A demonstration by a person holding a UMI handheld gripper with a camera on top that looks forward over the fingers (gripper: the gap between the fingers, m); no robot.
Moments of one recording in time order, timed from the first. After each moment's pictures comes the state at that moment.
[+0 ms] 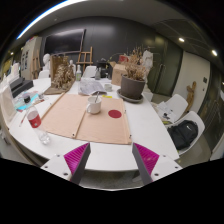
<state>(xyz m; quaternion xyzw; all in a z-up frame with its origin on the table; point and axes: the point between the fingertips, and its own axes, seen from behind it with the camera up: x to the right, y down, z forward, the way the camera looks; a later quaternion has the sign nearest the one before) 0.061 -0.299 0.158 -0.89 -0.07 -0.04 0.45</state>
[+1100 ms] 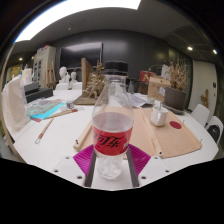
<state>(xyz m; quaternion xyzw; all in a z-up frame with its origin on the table) -0.277 -0.221 0.058 -0.83 -0.10 0.04 0.55</state>
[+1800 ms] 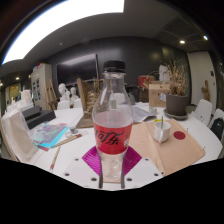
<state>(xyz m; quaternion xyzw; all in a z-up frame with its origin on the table) -0.286 -0.181 0.155 -0.81 -0.05 0.11 0.58</state>
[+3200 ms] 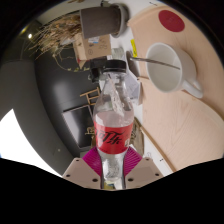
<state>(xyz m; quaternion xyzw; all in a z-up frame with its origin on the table) -0.253 0.056 0.201 -0.61 0.43 0.63 0.22</state>
